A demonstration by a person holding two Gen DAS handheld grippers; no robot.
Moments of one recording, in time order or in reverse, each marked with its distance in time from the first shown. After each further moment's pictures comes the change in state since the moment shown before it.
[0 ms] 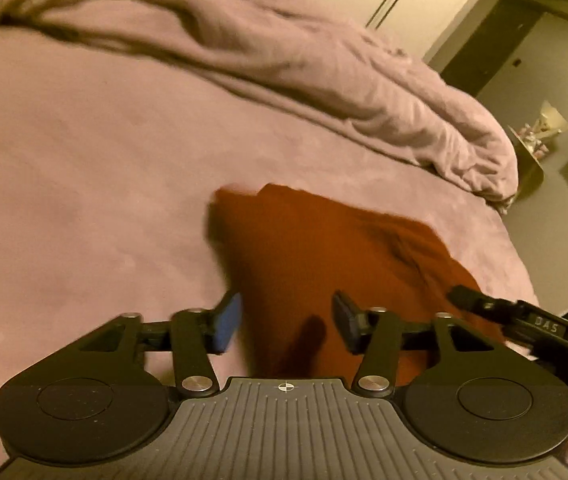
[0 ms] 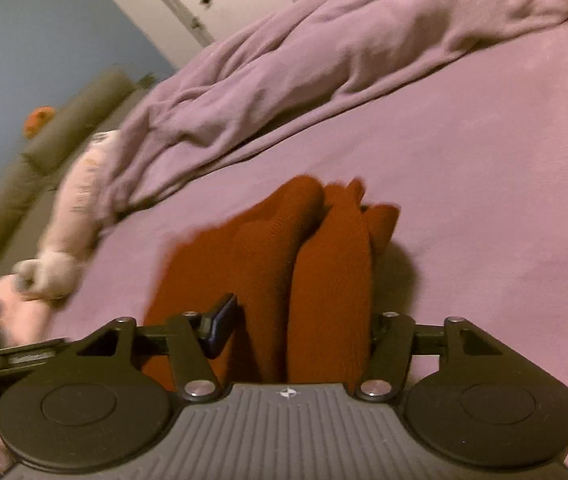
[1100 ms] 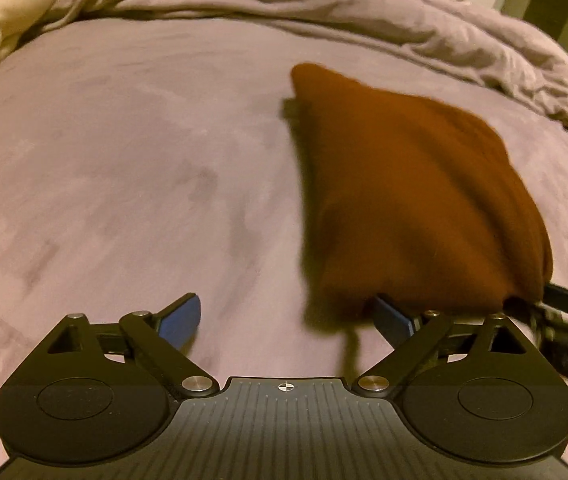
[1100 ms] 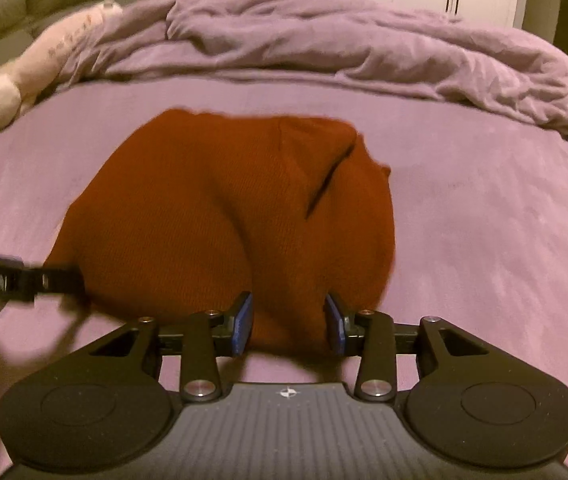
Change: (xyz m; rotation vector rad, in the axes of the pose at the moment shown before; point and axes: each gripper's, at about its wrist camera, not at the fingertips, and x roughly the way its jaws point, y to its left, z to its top) left arm -0.031 -0.047 -0.112 0.049 0.104 0.361; right arm -0.050 0.070 -0.102 -0.431 0.146 -0.313
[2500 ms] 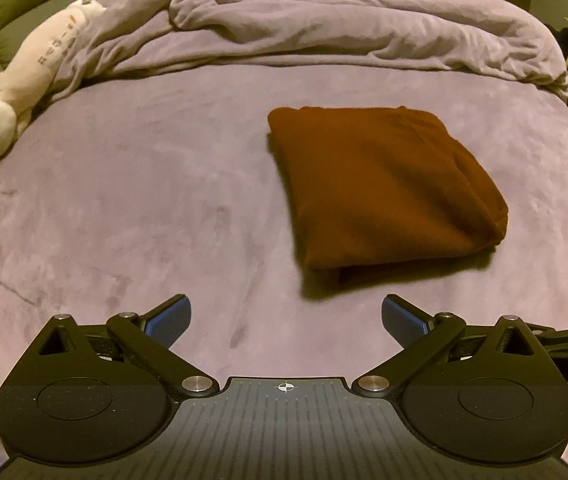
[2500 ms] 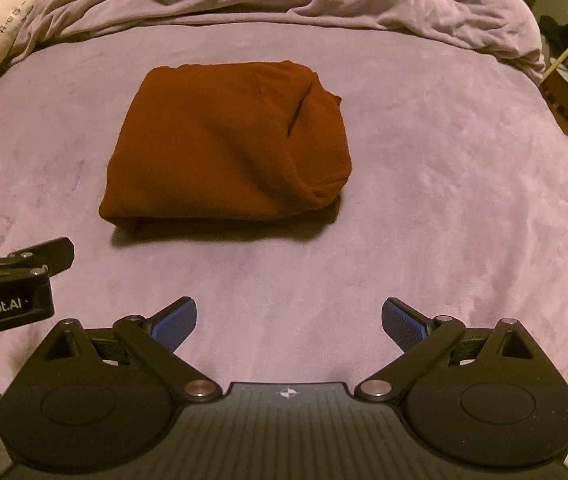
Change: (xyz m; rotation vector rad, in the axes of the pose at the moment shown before) left arm -0.091 -0.034 0.005 0.178 -0.024 0.090; right arm -0.084 0.030 0.019 0.146 0.247 -0.124
